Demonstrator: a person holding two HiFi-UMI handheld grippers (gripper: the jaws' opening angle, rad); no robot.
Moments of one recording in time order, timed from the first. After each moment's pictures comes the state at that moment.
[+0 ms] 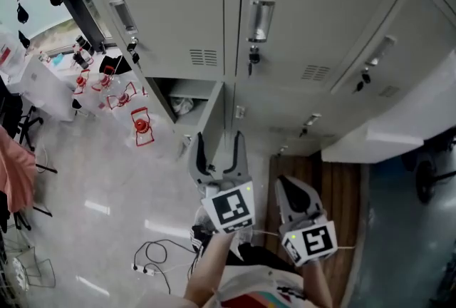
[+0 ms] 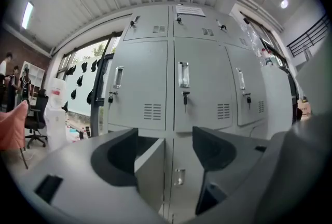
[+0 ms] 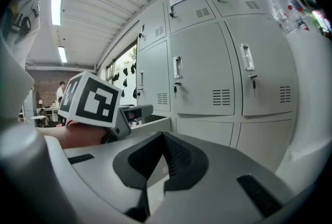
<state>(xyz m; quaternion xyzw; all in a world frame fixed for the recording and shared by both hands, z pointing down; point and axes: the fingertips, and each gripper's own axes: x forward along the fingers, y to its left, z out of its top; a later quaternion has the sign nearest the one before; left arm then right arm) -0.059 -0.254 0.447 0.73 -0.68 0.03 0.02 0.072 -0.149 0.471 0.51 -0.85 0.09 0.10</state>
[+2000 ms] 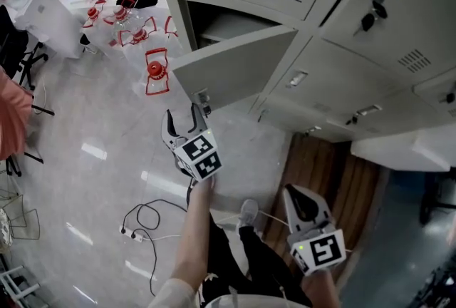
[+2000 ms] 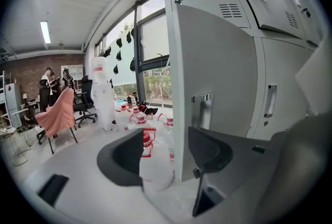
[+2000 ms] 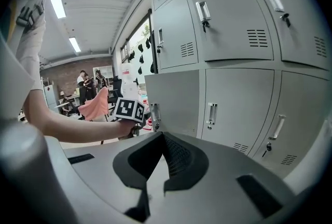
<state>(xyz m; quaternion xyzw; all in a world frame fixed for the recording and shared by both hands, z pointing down) -0.287 -0.278 0.744 0.54 -0.81 0.17 0.16 -0.002 -0.131 0.632 0.39 -0.88 0.15 0.21</state>
